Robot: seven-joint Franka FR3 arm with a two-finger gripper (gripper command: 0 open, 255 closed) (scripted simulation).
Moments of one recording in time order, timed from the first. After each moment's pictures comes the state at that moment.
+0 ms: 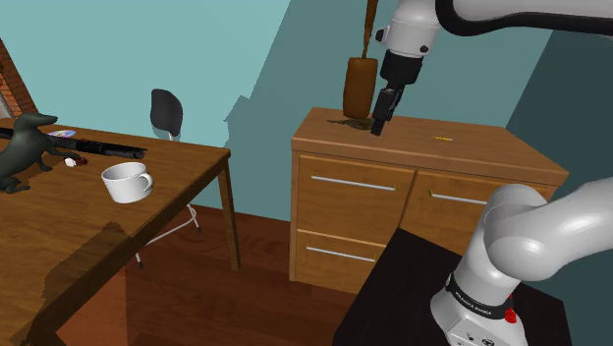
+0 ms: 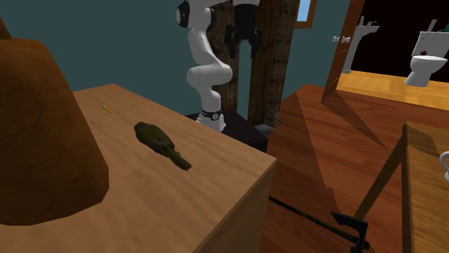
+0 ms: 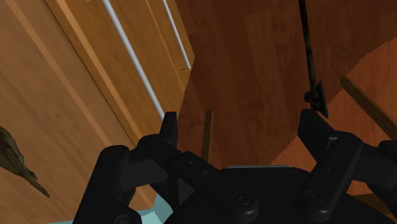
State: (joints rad) arm 0.01 -0.83 0.06 -2.32 -0.04 1.62 -0.07
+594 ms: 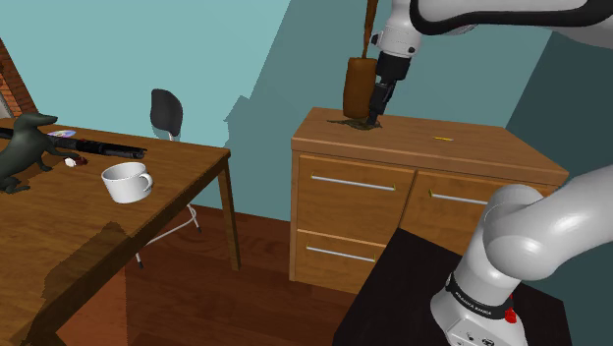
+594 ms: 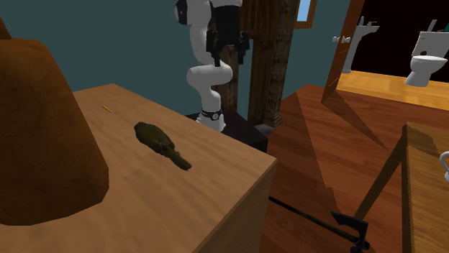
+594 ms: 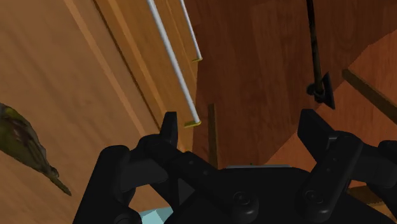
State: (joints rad) arm -0.01 -0.68 -0.12 -2.25 -0.07 1.70 -0.25
